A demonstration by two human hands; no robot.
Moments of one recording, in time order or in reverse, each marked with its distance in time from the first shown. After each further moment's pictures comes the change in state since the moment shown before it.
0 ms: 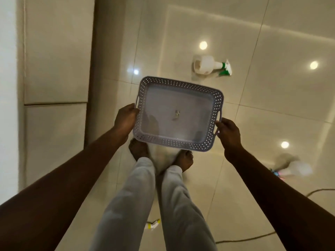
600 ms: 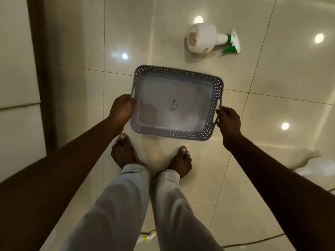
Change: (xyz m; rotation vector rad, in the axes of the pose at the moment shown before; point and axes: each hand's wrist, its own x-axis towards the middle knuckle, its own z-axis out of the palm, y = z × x) left_hand 0.137 -0.033 0.080 0.104 -0.044 -0.060; right_hand 0.139 0.057 0.039 0.020 0.061 0.091
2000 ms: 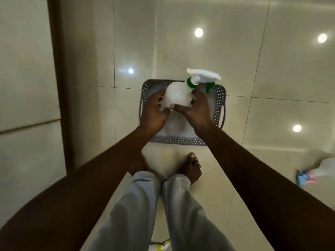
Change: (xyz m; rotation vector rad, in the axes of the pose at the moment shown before) left_hand -0.041 0.040 0.054 0.151 -0.030 0.512; right_hand -0.064 -0.076 0.091 0.056 -0.243 -0.400
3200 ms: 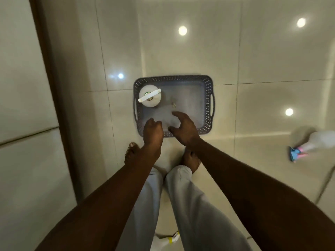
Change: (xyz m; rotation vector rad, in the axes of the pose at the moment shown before) left_hand -0.068 -0.015 0.024 -0.236 -0.002 -0.568; right_hand -0.069 0.056 0.008 -0.399 -0.174 0.059
